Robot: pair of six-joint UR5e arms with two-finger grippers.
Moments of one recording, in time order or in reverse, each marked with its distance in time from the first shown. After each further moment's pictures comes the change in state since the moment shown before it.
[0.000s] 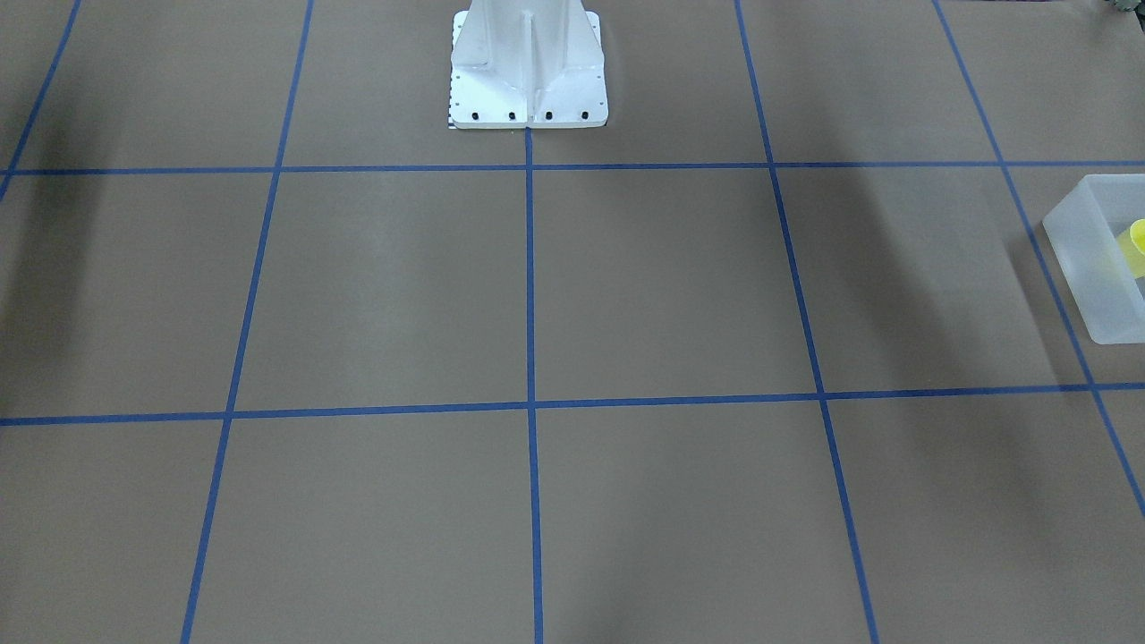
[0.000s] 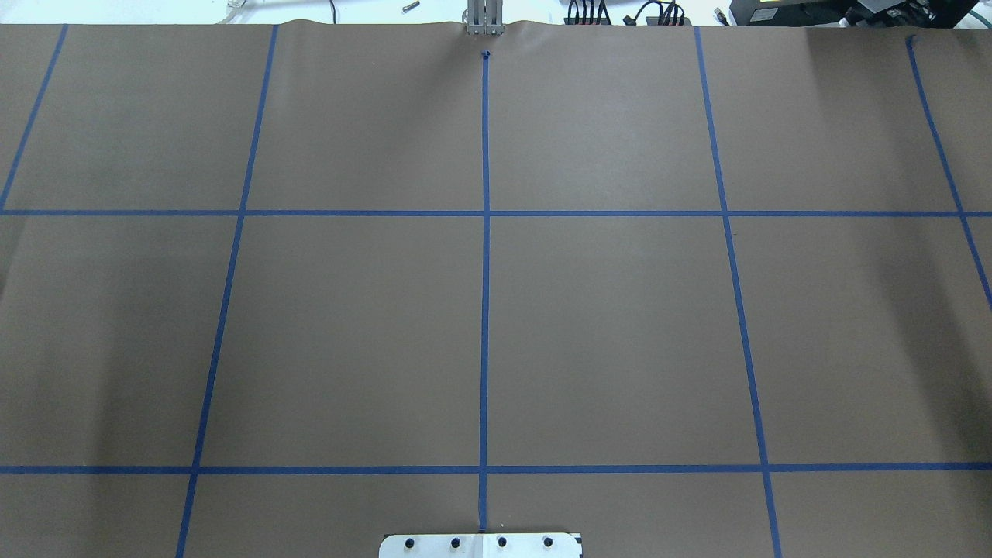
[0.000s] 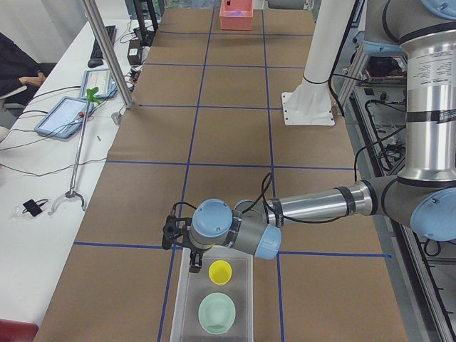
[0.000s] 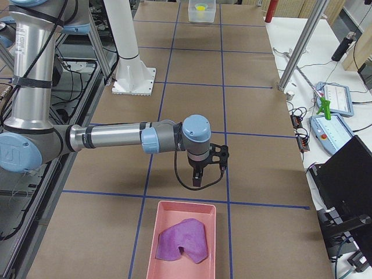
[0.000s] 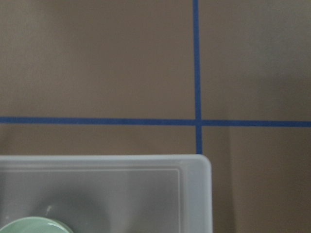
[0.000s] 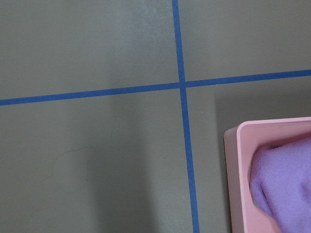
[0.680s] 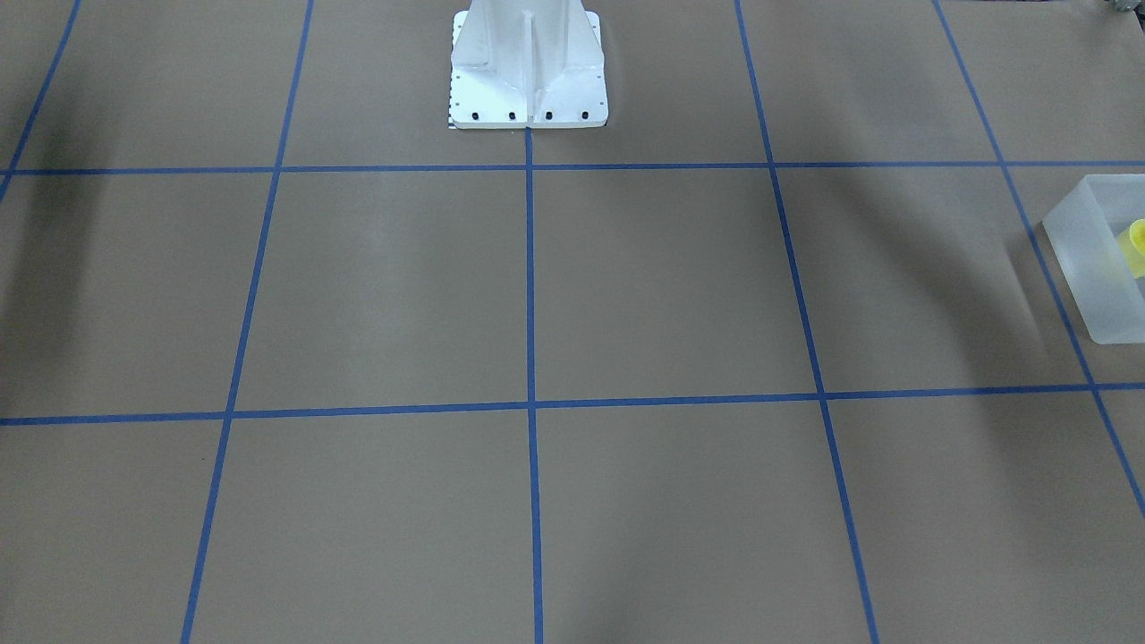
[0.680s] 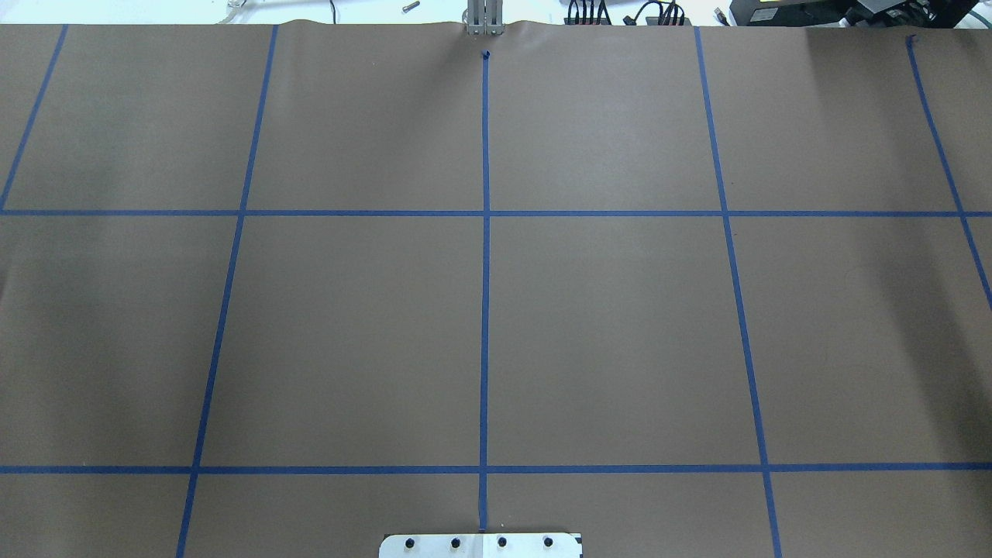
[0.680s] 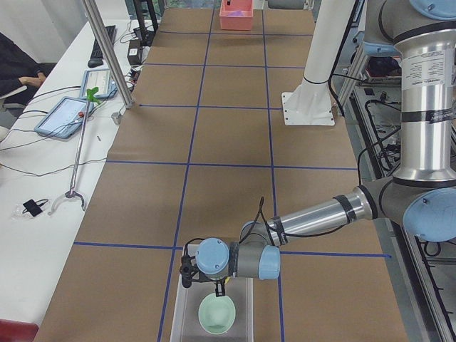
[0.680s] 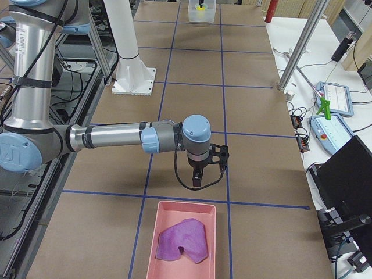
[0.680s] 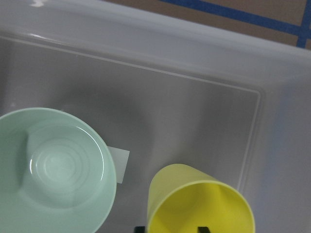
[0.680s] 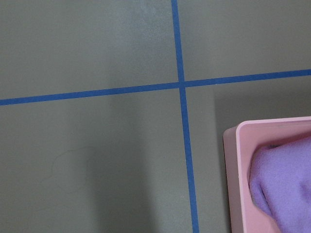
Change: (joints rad) left arm 0.097 0.006 0.226 0.074 -0.014 0.000; right arm 0.000 0.000 0.001 -0.002 -0.001 -0.001
